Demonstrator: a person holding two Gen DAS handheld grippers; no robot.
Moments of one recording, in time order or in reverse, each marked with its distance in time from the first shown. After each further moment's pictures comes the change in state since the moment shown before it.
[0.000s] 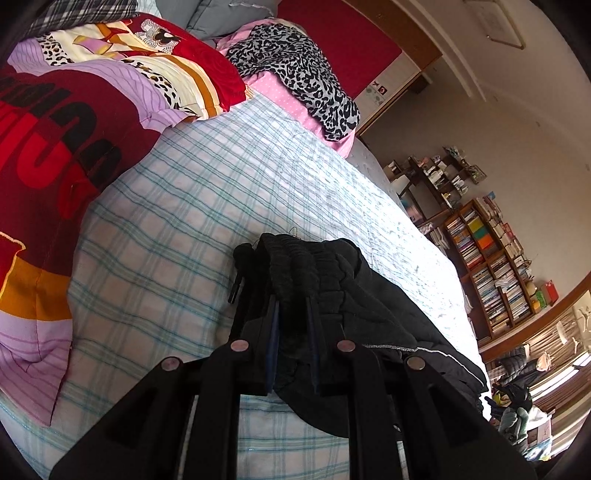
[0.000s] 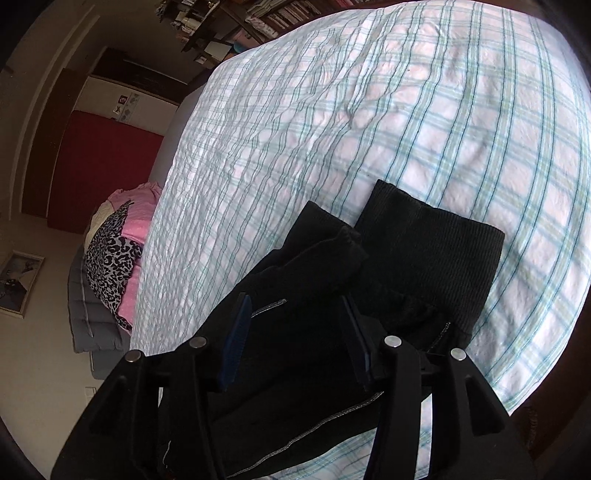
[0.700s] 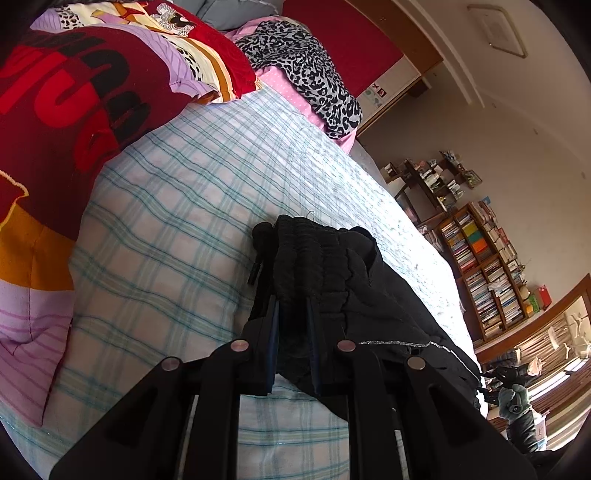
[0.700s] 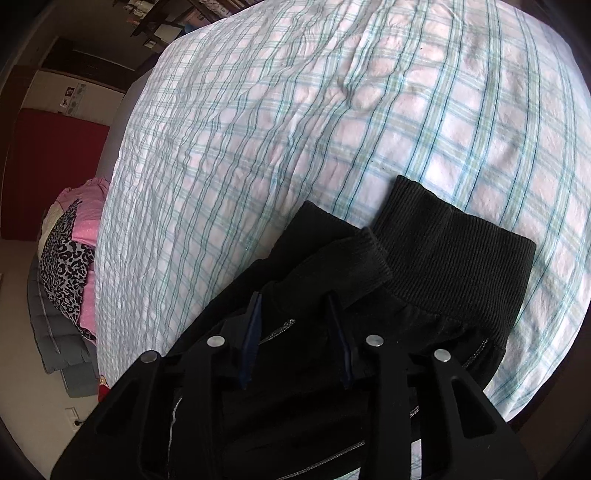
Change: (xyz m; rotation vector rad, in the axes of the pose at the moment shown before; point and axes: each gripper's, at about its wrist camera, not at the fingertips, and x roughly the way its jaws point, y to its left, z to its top) left arm 0.010 0.033 -0.017 -0.026 -0.001 -0.035; right arm 0.046 0.031 0.021 0.029 0.065 -0.212
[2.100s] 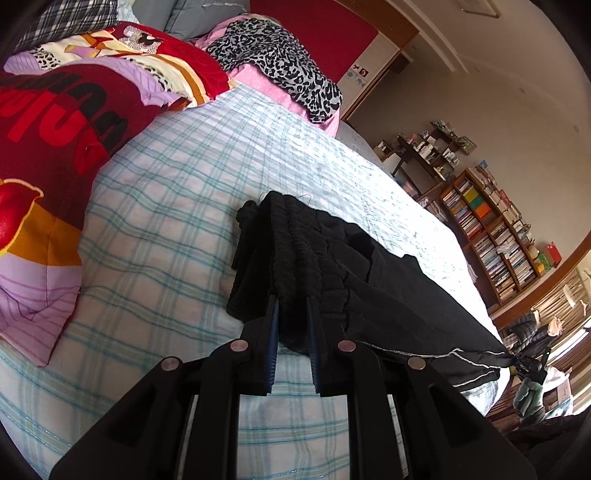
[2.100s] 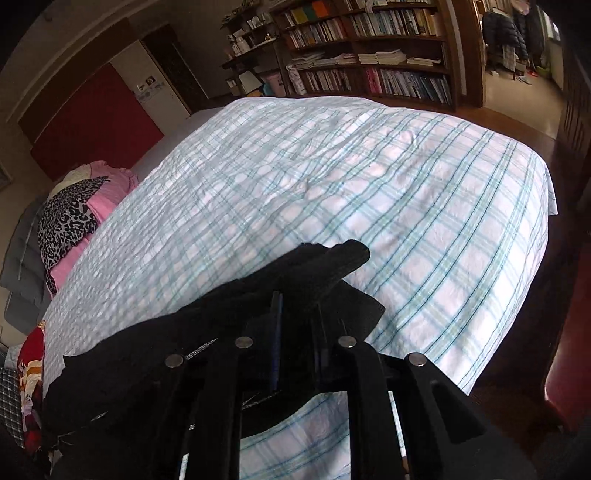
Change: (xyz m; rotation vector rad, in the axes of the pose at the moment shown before) left arm -0.017 -0.025 -0.027 0.134 0.049 0.041; right arm -0.062 -0.079 -0.045 -0.392 -0.360 -0.028
